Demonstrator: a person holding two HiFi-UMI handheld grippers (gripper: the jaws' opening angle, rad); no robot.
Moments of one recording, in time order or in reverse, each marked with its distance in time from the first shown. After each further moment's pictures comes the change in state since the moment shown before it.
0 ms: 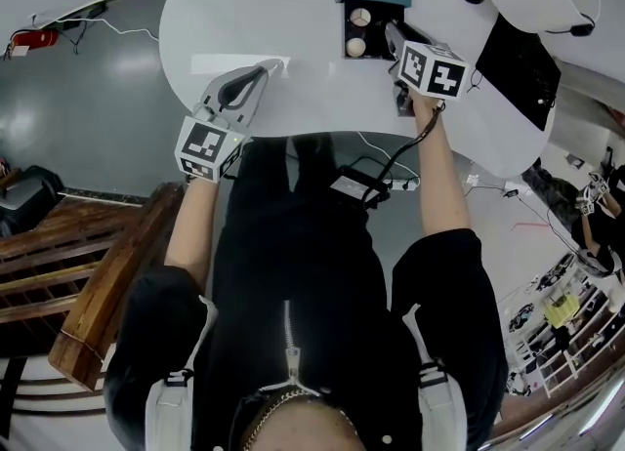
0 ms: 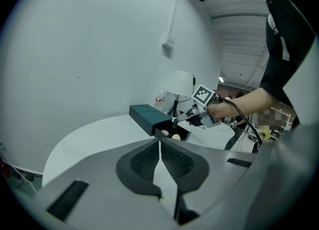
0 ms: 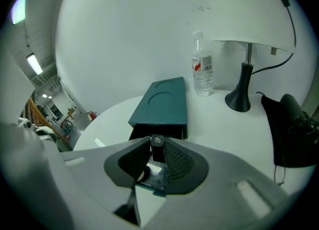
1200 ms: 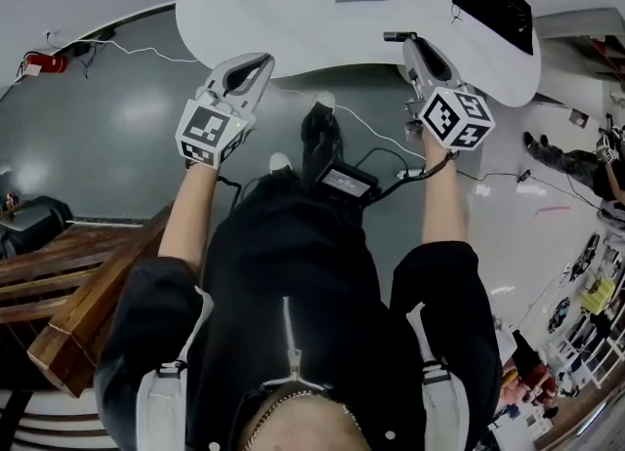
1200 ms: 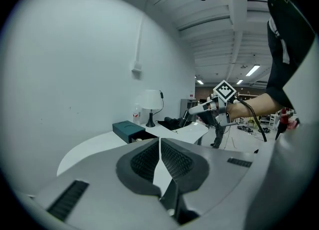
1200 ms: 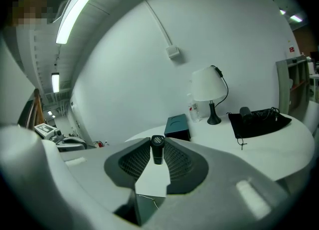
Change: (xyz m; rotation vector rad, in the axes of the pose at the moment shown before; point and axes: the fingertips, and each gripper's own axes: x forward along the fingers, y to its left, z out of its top) left arm -0.131 -0.115 -0.008 0.212 -0.135 -0.090; right arm -0.251 0.095 -0.100 0.030 -0.502 0.041
